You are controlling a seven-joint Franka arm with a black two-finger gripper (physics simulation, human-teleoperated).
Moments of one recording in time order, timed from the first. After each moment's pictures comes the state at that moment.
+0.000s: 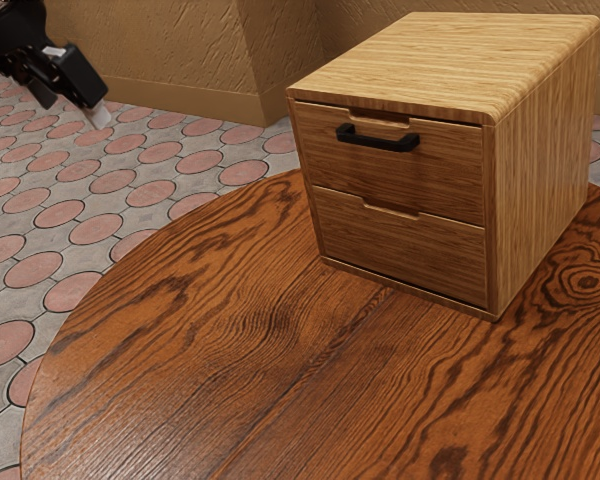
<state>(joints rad) 0.05 -0.17 0.11 -1.29 0.15 1.48 0.18</state>
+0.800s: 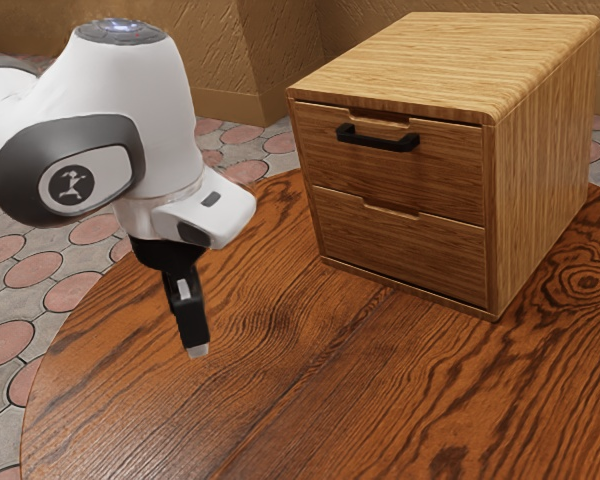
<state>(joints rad) -0.32 -0.30 0.15 -1.87 0.20 1.52 0.39</state>
